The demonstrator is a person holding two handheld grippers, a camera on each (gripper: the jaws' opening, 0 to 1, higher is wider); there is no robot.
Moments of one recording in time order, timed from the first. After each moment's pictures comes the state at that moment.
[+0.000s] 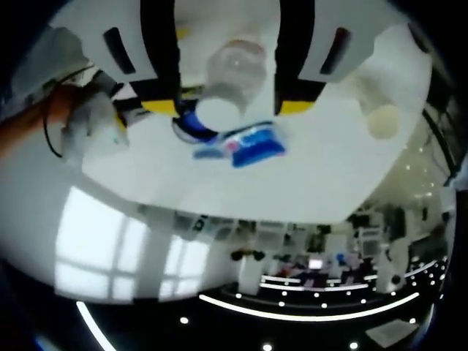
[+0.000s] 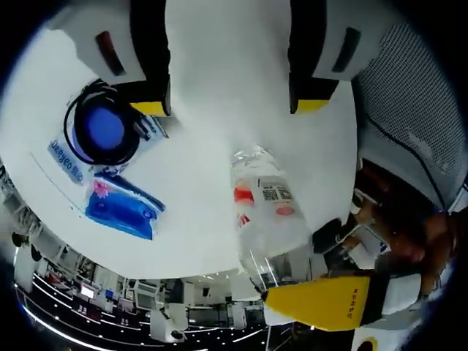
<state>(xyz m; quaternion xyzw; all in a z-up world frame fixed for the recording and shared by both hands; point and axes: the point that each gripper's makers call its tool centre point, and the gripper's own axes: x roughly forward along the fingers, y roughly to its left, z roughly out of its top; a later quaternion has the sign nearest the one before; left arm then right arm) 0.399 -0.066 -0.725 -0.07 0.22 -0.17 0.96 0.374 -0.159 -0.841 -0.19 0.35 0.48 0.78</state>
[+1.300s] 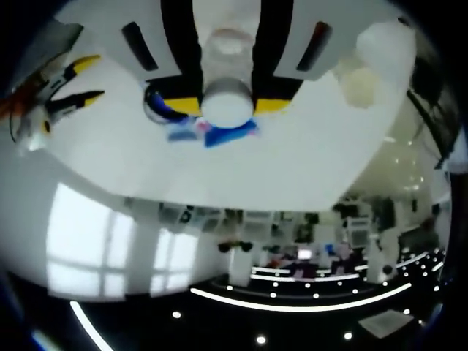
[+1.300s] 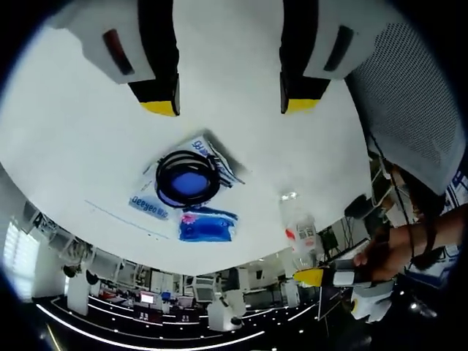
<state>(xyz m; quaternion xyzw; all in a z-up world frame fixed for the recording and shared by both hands) 0.451 -0.017 -0.697 -0.05 0.19 -0.13 0.97 0.361 -0.267 -0.813 -0.12 0.34 0.37 0.85</state>
